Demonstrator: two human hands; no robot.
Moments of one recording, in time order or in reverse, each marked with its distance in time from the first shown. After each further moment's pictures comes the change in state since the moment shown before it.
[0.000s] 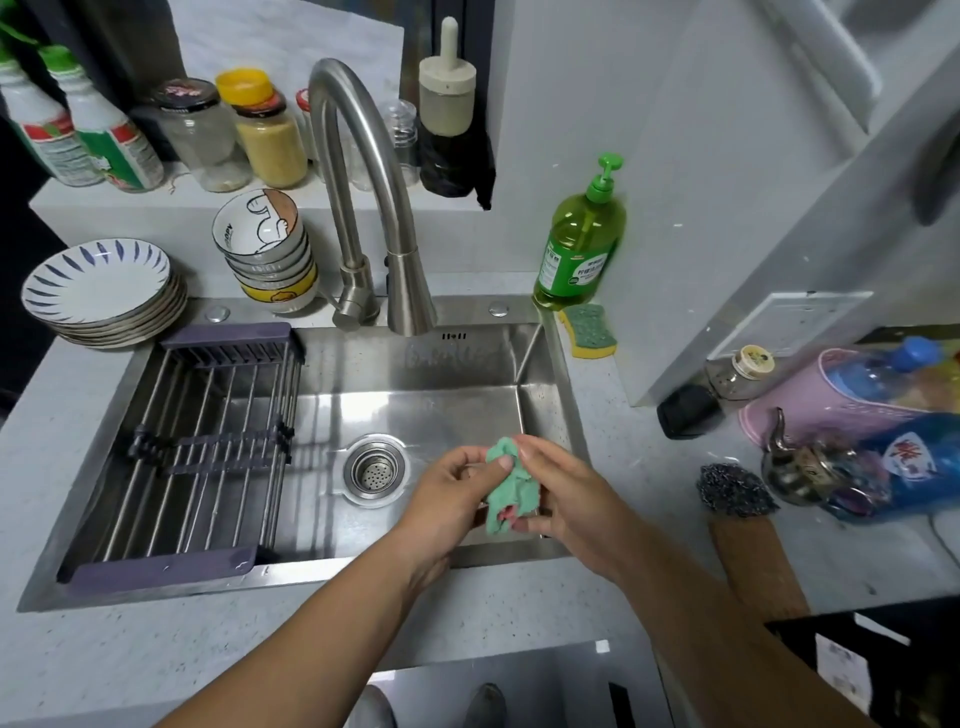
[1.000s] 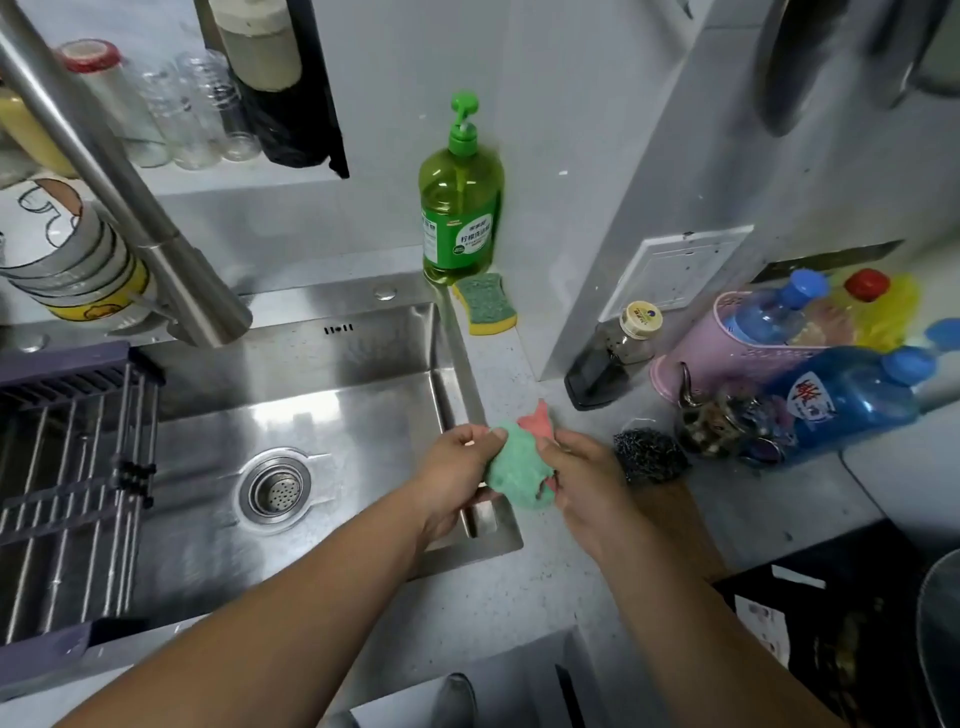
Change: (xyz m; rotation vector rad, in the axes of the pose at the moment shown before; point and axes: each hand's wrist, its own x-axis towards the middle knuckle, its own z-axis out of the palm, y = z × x) left_hand 0.101 -0.051 0.112 0.272 -0.084 -0.161; right_hand 0.026 0.027 -0.137 0.169 0.464 -0.038
